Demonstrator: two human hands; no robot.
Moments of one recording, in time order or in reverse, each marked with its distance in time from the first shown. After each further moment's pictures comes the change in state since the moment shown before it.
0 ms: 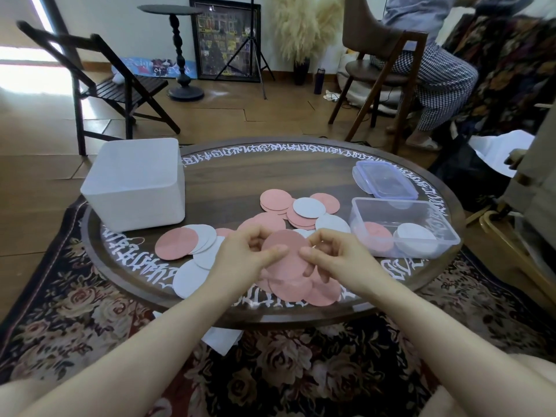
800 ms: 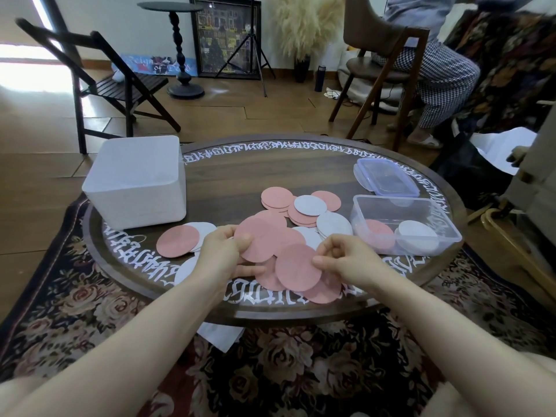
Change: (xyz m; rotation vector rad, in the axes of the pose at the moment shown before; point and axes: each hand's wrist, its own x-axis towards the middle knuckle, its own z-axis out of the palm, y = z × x) left_hand 0.006 -0.001 -0.017 -0.307 0.160 -0.377; right_hand 0.001 0.008 -0.007 -0.053 0.034 0.209
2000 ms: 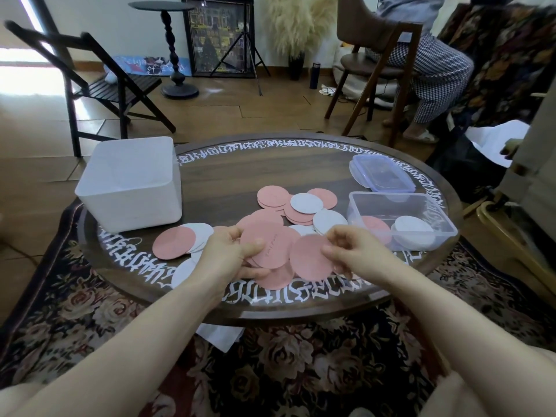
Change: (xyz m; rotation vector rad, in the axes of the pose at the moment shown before) left_hand -0.007 0.002 0.006 0.010 -0.148 0.030; right_hand 0.001 0.004 -0.016 -0.117 0.006 -0.090
